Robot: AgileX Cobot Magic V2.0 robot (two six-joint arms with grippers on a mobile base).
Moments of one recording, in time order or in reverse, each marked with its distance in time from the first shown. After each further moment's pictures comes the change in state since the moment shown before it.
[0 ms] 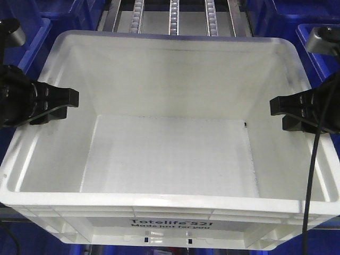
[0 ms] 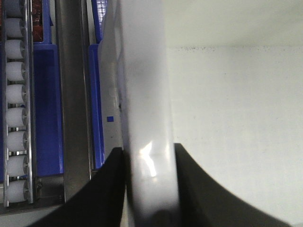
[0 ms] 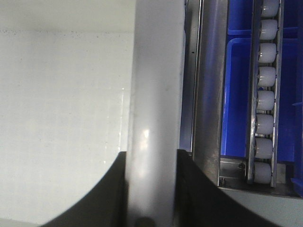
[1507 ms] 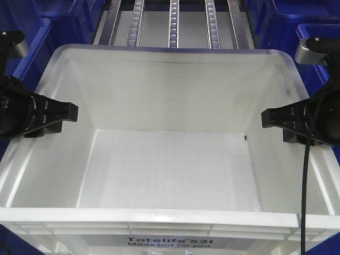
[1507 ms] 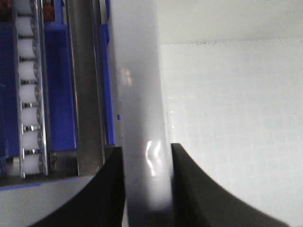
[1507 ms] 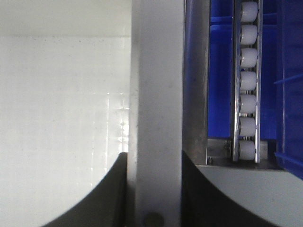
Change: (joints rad) left arm -0.048 -0.011 0.001 0.056 0.109 -0.049; right arm 0.157 -0.009 0.000 -0.181 0.089 0.222
